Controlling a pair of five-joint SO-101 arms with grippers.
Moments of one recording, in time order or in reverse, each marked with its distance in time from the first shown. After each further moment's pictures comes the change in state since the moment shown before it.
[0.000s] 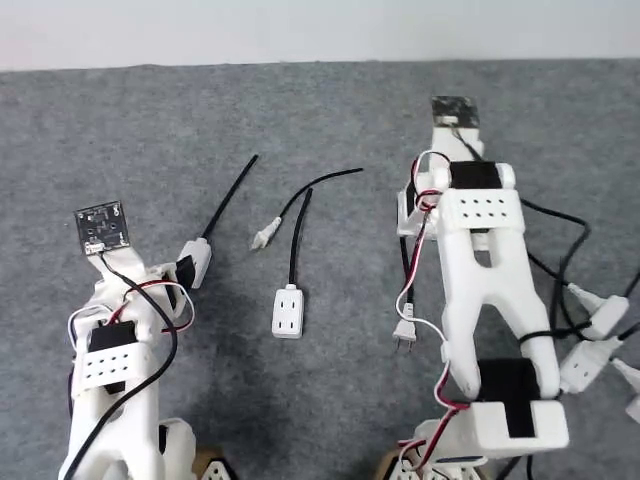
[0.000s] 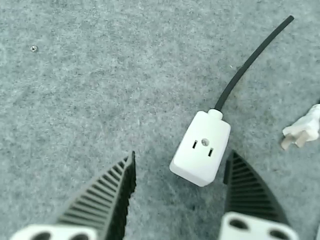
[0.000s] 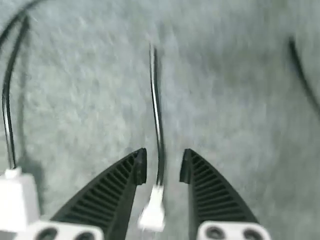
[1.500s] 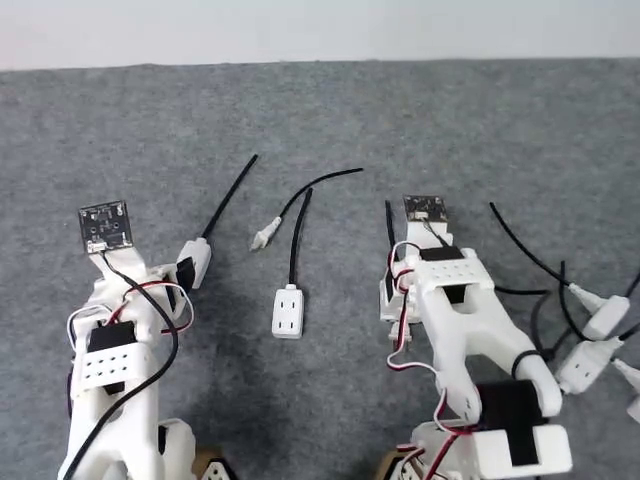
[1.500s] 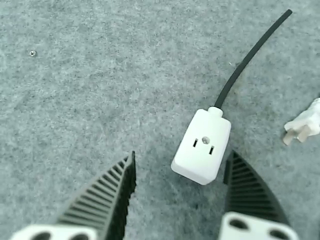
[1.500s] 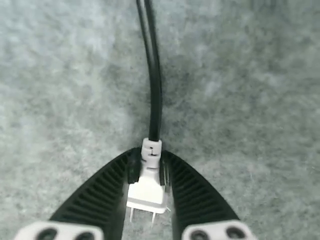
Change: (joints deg) left arm 0.0 0.0 0.0 0.0 -2.2; right arm -4.0 -3.5 38.2 -22.5 0.3
